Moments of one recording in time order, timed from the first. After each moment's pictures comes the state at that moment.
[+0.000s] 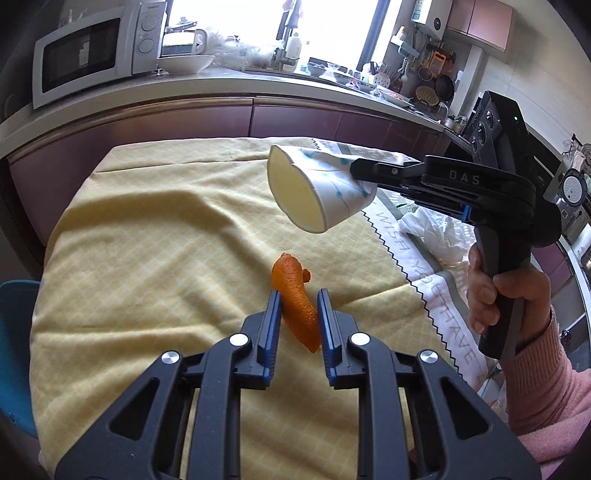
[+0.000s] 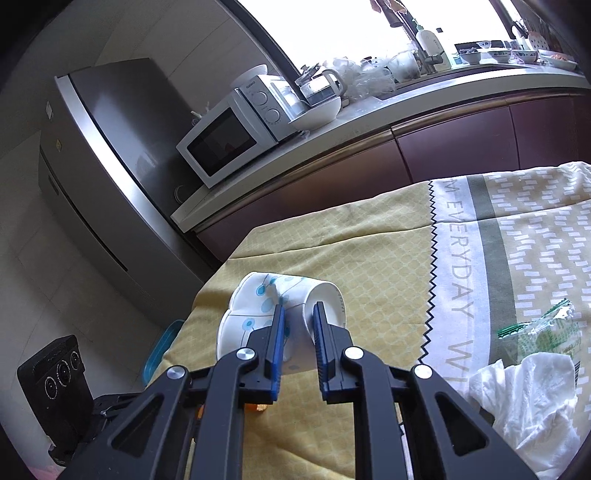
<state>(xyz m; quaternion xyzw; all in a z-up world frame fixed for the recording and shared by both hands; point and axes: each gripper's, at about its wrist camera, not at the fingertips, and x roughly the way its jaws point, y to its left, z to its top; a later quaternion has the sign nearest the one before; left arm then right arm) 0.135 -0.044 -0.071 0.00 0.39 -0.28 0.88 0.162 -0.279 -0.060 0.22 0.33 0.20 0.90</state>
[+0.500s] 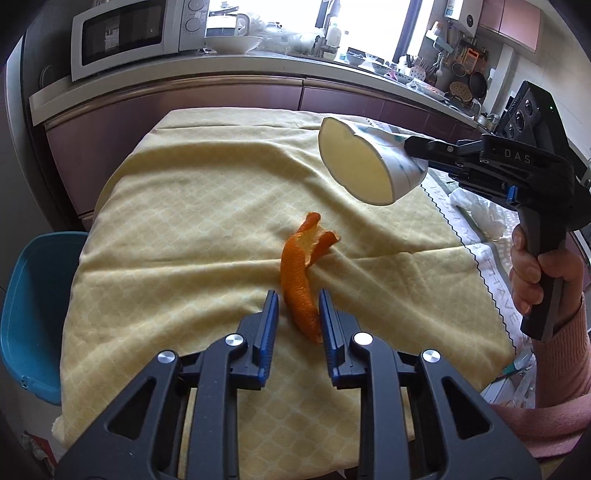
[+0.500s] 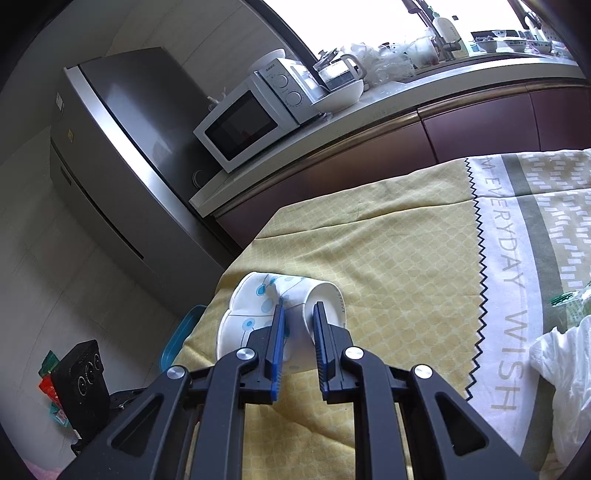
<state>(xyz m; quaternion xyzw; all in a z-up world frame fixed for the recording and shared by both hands) 0.129 0.016 -0.101 0.00 0.42 -0.23 0.88 0.159 -0.246 -0.068 0.22 0.34 0.23 0.88</state>
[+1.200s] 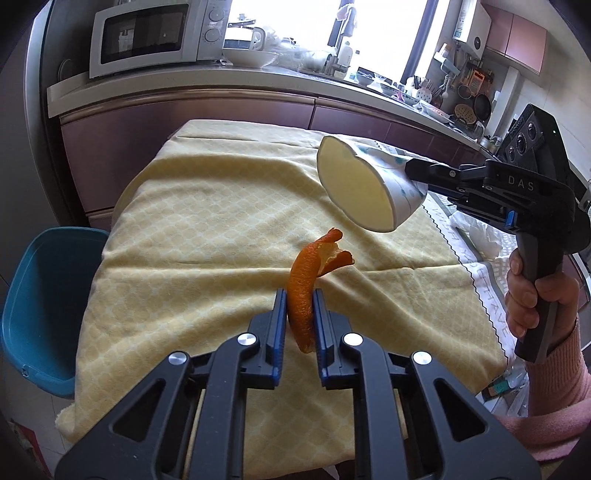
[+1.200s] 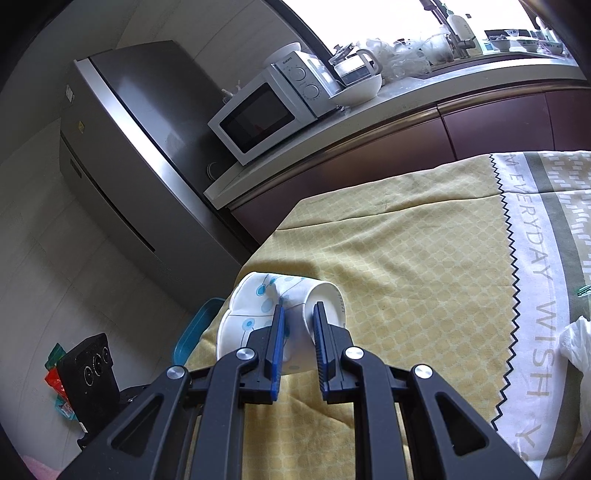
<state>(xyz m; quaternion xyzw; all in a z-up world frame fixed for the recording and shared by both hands) 0.117 0.036 -0.088 -0.03 0.40 -0.21 0.89 0.155 -0.222 -0.062 0.22 0.34 0.26 0.88</state>
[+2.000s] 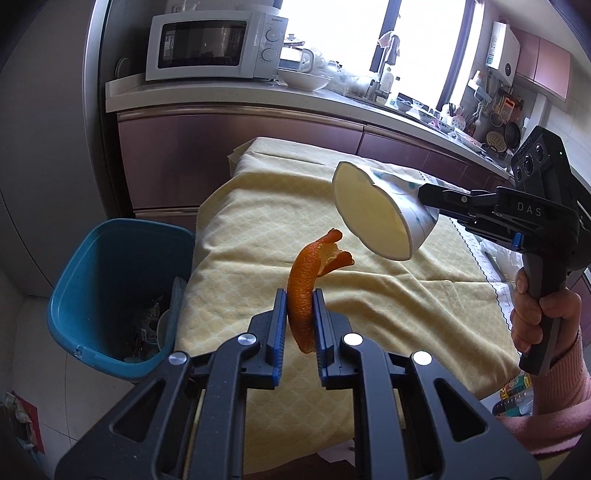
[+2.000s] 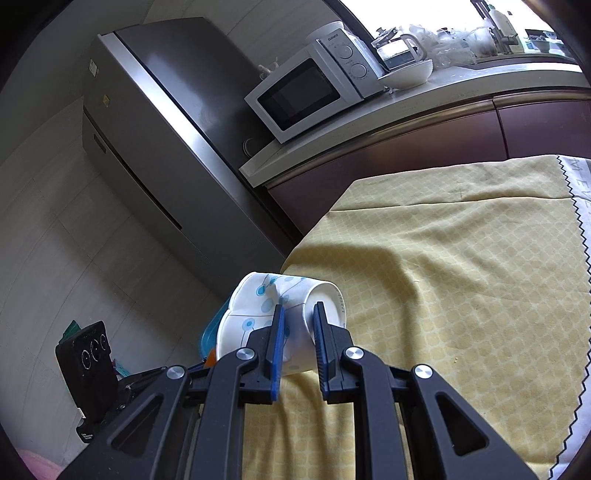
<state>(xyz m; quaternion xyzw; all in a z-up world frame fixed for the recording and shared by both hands) 0.097 0.115 -0.071 -0.05 0.37 -0.14 0.92 0.162 -0.154 -0.056 0.20 0.35 0.32 0.86</state>
